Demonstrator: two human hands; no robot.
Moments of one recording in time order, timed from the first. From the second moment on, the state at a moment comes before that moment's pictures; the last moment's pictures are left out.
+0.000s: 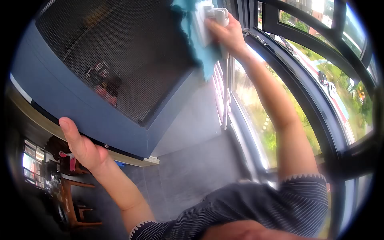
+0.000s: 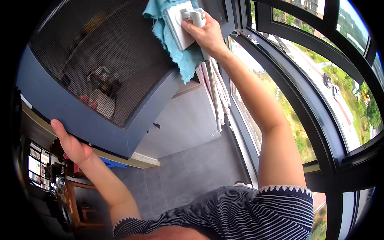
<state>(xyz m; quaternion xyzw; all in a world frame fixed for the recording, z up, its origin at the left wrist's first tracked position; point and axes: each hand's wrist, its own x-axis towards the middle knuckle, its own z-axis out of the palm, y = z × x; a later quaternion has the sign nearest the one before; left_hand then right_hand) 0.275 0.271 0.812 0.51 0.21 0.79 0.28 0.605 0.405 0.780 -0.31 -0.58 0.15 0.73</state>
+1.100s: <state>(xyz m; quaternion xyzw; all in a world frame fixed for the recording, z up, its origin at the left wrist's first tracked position) 0.284 0.262 0.818 0.64 0.21 0.68 0.30 0.615 0.410 0.847 -0.30 -0.59 0.29 0.69</state>
